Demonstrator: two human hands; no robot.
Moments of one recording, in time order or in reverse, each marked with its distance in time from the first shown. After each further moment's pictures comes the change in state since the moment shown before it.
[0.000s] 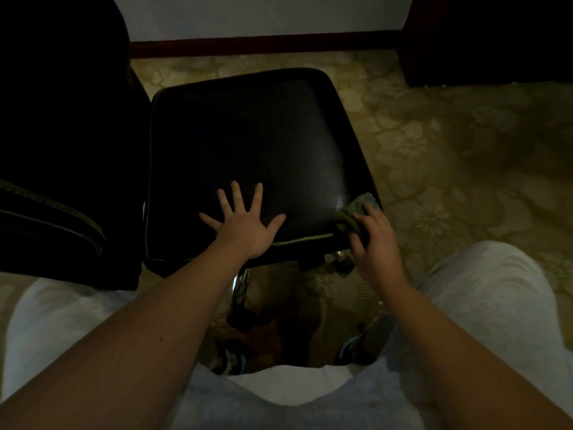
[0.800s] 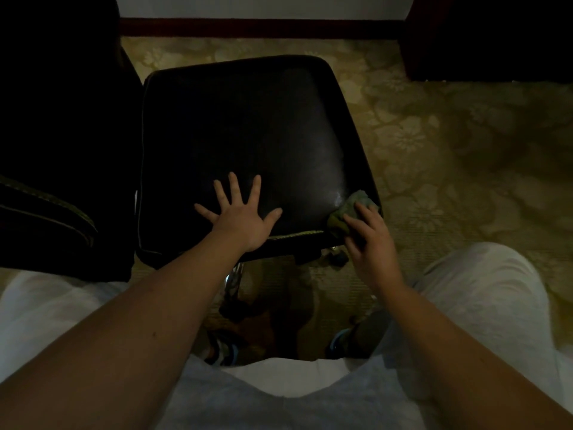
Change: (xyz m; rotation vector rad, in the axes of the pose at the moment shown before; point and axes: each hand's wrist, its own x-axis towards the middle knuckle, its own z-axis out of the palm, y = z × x) left_hand 0.005 -0.001 0.000 0.004 -0.020 0.007; right_hand -0.005 0.008 0.005 -0.042 -0.031 -0.093
